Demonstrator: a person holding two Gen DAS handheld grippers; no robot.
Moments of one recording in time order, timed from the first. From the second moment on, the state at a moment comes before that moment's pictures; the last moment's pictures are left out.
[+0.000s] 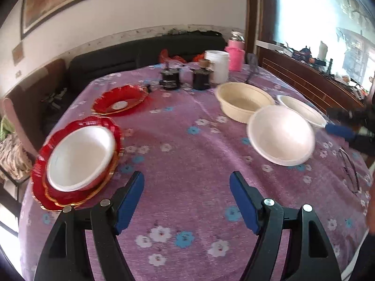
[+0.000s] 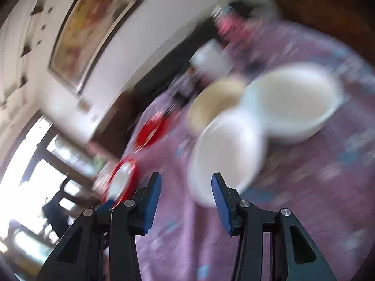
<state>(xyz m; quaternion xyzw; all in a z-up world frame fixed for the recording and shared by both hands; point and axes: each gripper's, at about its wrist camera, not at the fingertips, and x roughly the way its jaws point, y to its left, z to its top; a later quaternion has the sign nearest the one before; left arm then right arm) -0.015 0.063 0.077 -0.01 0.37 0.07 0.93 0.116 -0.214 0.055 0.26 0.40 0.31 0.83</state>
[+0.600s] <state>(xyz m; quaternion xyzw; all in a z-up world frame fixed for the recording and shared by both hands) 0.187 -0.041 0.110 -0.08 0.50 -0.11 0.85 0.220 -0.313 0.017 0.30 0.47 0.16 0.81</state>
